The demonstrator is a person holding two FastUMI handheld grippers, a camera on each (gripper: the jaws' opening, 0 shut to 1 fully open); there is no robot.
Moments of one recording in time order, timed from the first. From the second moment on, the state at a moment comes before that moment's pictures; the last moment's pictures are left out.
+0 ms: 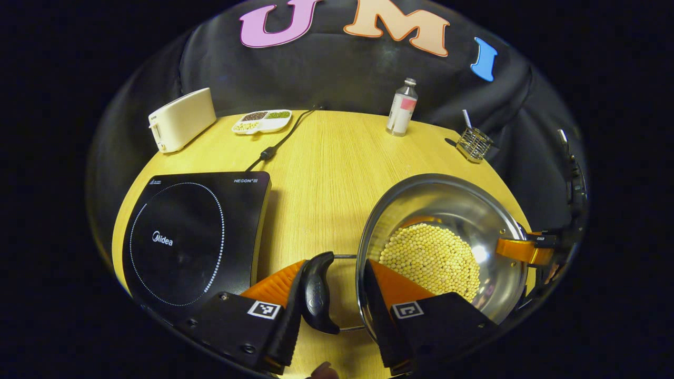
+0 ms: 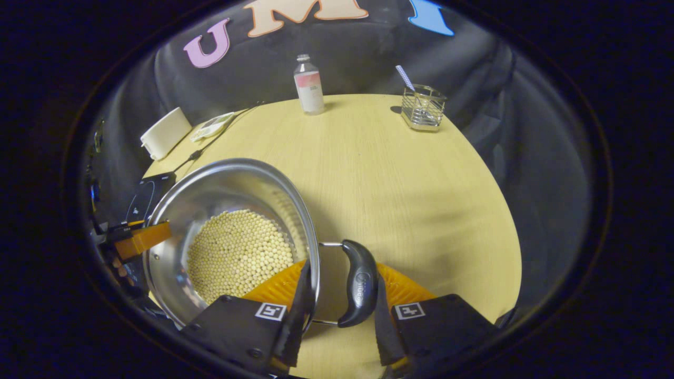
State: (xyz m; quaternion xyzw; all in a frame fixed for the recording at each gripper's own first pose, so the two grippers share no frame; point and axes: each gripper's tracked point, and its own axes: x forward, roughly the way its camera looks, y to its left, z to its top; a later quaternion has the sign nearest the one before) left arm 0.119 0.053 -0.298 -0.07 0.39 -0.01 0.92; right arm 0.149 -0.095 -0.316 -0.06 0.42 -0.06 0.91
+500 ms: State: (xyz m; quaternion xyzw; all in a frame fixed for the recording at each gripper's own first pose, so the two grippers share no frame) left arm 0.114 0.106 -0.251 -0.06 0.38 -0.06 0.92; right arm 0.119 -0.032 -0.284 -0.04 0.40 -0.10 0.91
